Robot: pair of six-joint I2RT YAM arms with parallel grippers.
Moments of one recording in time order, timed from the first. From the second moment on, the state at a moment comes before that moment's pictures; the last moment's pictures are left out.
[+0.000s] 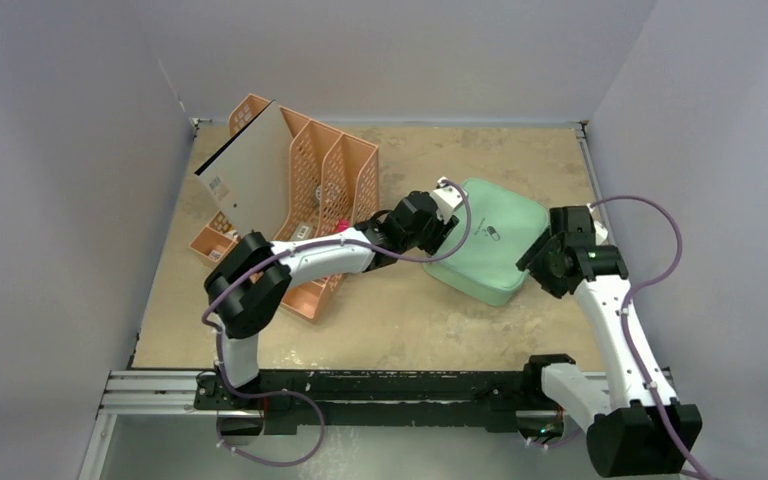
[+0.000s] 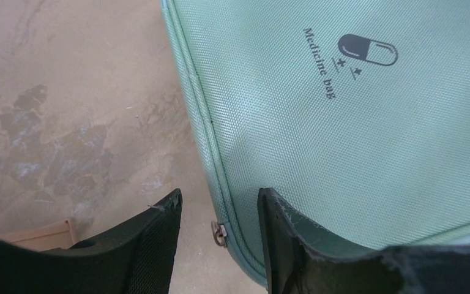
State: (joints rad) left arm -0.93 1.86 1.29 0.06 -0.17 -0.02; right arm 0.07 0.98 0.91 -1.01 0.17 0.75
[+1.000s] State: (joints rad) left arm -0.98 1.68 1.14 -0.05 -0.02 -0.17; right arm -0.14 1.47 1.06 -0.75 -0.18 0.22
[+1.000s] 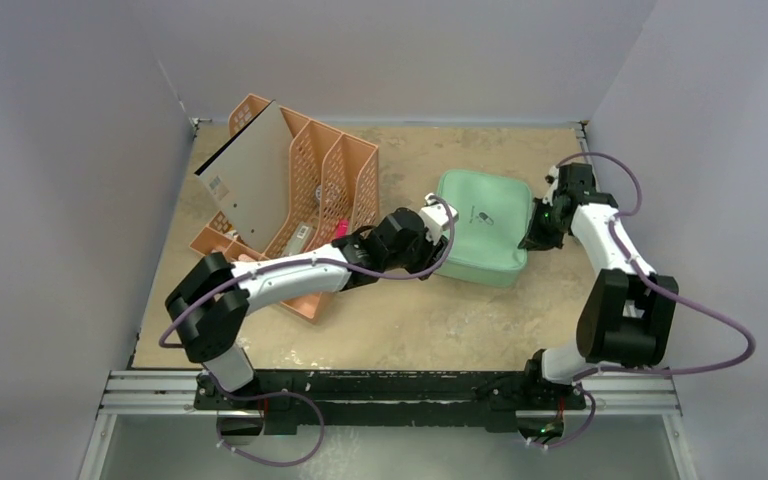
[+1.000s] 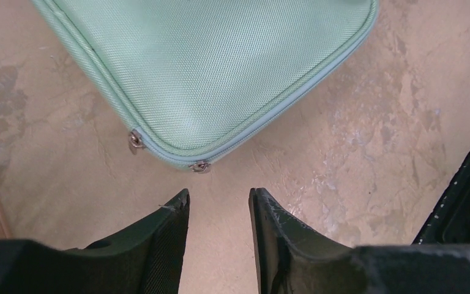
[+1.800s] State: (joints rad) left arm -1.06 1.86 1.17 0.09 -0.28 -0.18; right arm -0.15 1.60 1.22 -0.82 -0.10 -0.05
